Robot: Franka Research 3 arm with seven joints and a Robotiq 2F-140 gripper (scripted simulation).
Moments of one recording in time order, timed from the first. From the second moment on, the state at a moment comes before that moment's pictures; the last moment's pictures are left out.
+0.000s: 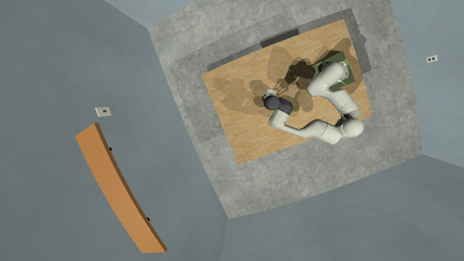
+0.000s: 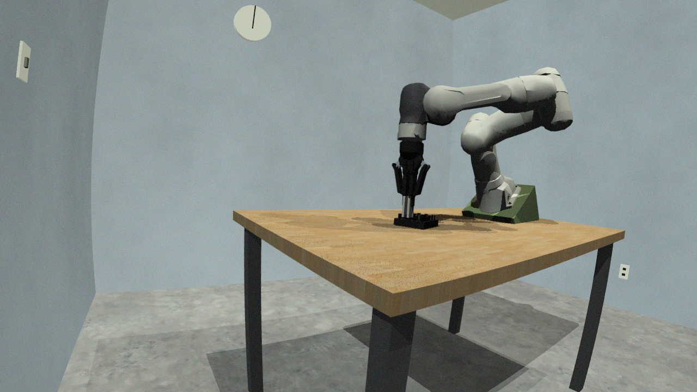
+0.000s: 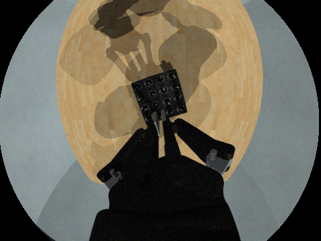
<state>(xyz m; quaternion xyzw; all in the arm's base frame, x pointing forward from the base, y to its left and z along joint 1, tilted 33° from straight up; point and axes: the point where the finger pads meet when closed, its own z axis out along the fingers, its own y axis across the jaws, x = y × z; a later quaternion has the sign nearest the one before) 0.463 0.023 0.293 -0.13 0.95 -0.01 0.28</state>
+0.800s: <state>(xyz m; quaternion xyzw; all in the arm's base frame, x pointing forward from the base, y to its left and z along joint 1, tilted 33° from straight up) 0.463 0.023 0.294 -0.15 0.95 -0.02 0.28</state>
